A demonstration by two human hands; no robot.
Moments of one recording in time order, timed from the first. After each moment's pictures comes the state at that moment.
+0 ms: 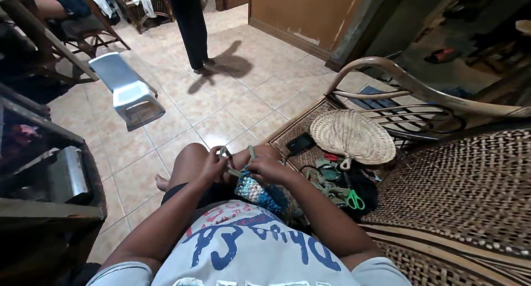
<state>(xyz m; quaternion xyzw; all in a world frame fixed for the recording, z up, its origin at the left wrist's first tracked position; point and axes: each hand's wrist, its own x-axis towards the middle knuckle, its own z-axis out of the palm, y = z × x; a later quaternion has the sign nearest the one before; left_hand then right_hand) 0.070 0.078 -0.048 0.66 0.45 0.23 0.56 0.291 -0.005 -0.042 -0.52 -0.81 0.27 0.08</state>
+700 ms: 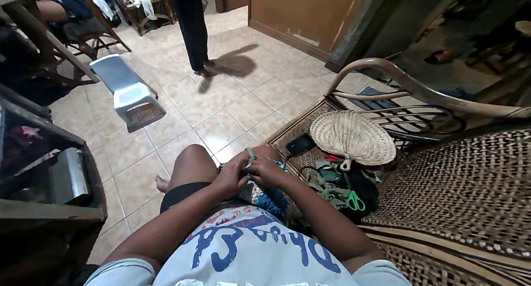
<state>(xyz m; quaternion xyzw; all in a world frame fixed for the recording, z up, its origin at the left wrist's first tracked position) 0.093 0.050 -0.042 0.89 0.29 0.03 0.34 0.287 -0.010 -0.049 -0.54 -0.79 0.26 0.10</state>
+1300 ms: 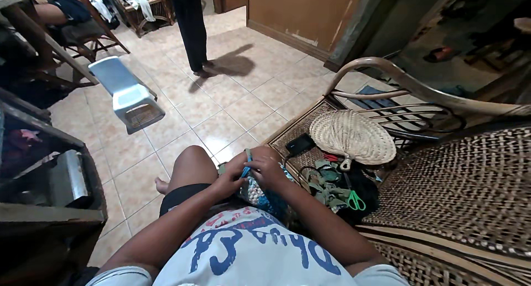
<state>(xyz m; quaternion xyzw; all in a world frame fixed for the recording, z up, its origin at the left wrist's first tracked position) 0.085 0.046 -0.041 0.77 0.32 0.03 0.55 0.276 -0.026 -0.055 -0.60 -0.73 0.17 0.29</state>
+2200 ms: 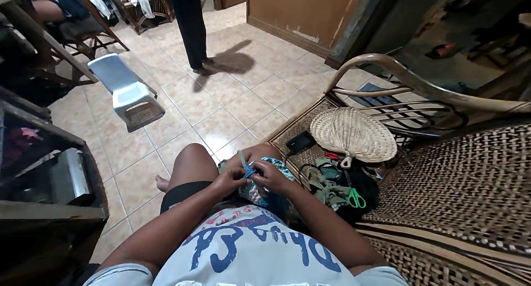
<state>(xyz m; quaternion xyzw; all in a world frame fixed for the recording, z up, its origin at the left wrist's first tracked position) 0.084 0.037 -0.046 0.68 0.33 0.10 0.65 0.279 -0.038 -0.053 -0.55 -0.68 0.36 0.34</state>
